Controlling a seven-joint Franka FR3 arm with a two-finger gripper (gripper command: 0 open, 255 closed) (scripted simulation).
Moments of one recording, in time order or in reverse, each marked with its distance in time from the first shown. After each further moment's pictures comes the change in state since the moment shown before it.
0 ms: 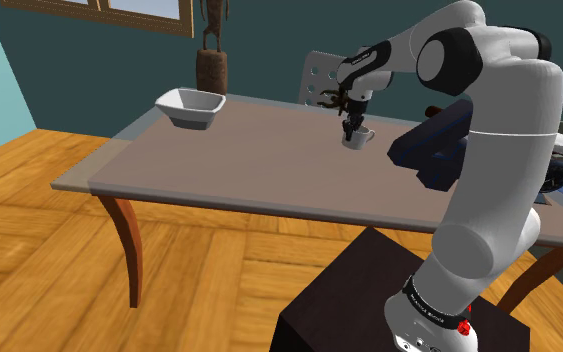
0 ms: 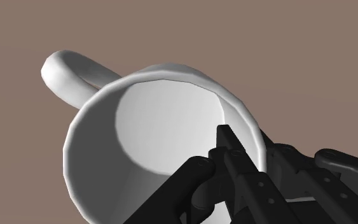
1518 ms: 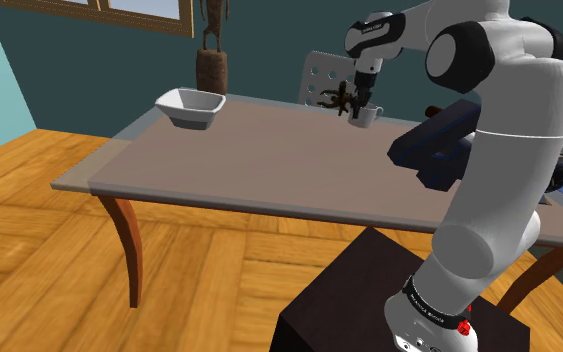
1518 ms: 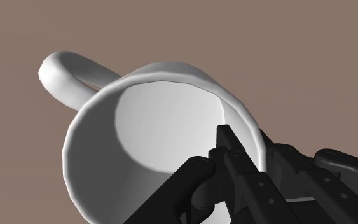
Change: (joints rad) arm 0.001 -0.052 -0.011 0.187 -0.023 -0.235 0.004
